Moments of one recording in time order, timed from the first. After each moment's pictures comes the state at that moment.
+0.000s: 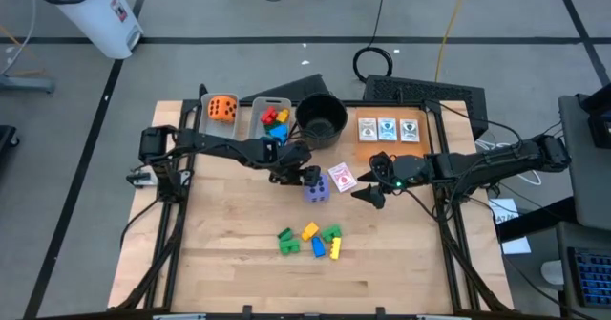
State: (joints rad) left arm 0.13 1.81 1.16 -0.32 0.19 -1.23; right arm 0.09 0.97 0.58 -0.11 0.06 0.77
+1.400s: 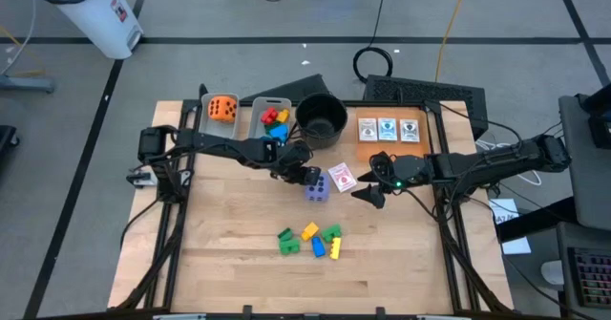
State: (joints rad) left arm 0.13 1.81 1.16 -0.37 0.15 -1.11; right arm 0.09 0.97 0.58 -0.11 0.06 0.78
